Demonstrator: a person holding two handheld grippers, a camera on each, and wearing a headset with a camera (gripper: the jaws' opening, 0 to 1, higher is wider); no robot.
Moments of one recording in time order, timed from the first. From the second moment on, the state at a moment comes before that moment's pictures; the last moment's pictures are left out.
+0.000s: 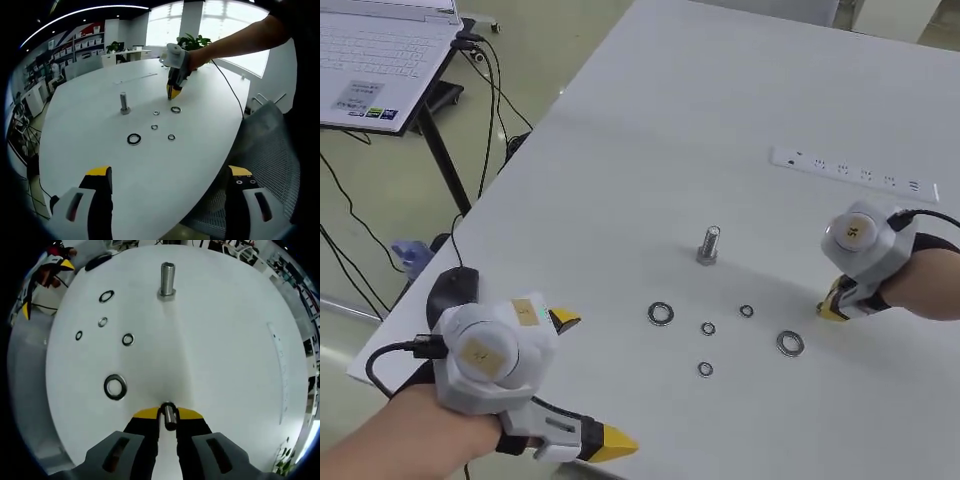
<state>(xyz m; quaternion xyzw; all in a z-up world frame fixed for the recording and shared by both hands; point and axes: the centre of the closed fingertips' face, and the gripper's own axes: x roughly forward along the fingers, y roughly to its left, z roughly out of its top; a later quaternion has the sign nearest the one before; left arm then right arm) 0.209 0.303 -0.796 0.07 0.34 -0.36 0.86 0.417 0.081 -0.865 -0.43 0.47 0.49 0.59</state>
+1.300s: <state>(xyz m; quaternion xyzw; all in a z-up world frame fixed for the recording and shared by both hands) 0.197 0.298 -0.785 0.08 0.34 -0.36 0.87 0.415 0.087 -0.821 -0.43 0.46 0.51 0.59</state>
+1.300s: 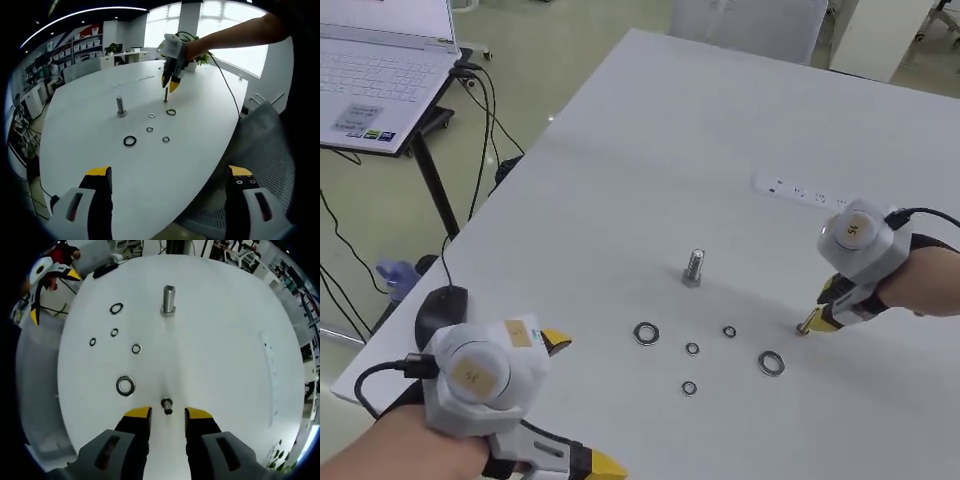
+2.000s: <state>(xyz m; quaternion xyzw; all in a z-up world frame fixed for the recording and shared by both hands) 0.187 0.302 -0.780 0.08 0.34 -0.36 0.87 0.403 0.123 -0.805 -0.45 0.43 0.53 0.58</state>
